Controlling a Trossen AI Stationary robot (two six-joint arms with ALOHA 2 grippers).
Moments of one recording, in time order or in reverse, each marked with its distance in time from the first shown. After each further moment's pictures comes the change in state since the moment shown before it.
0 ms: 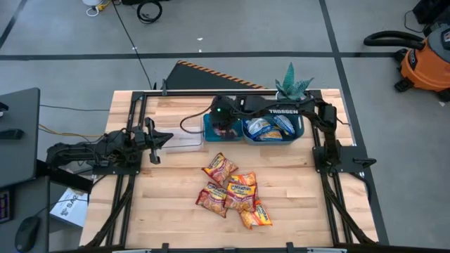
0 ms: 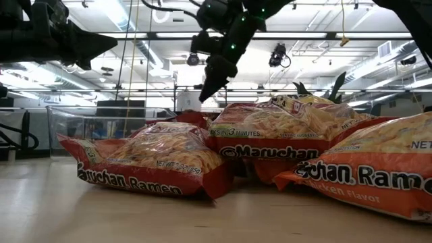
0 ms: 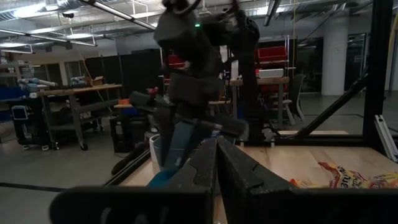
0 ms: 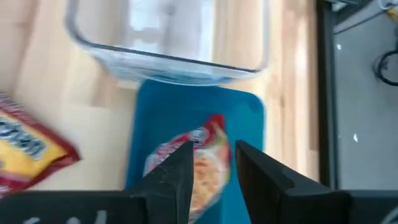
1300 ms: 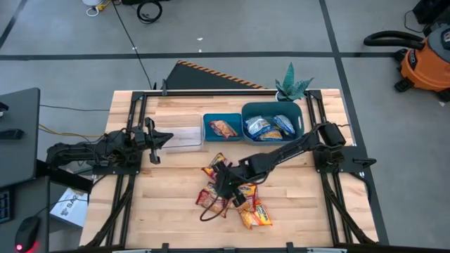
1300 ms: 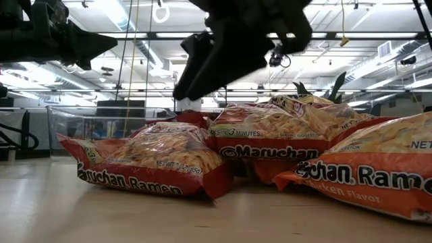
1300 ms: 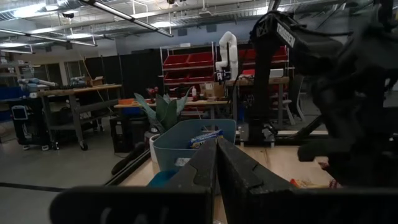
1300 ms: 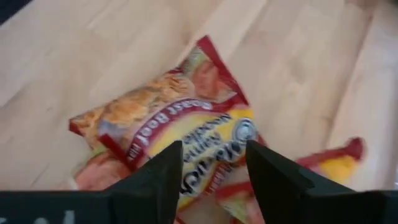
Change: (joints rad) left arm 0.000 0.000 0.000 0.000 0.000 0.000; right arm 0.490 0.003 -0.284 0.340 -0.084 0.102
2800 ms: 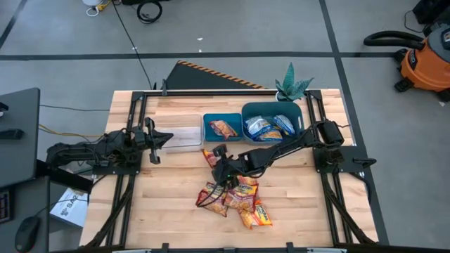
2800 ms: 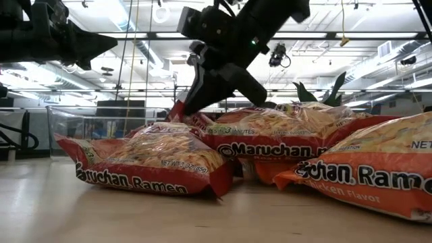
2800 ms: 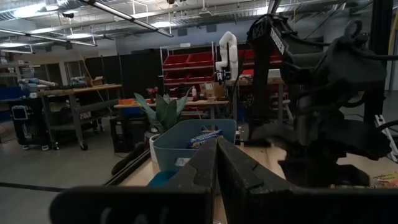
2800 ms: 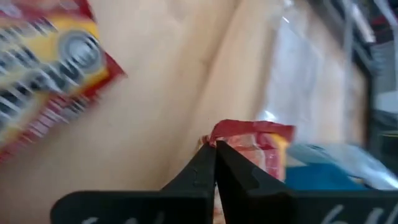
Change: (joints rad) left arm 0.000 0.000 0.000 0.000 0.000 0.000; right arm -0.052 0.000 -0.054 0.079 0.397 -0.181
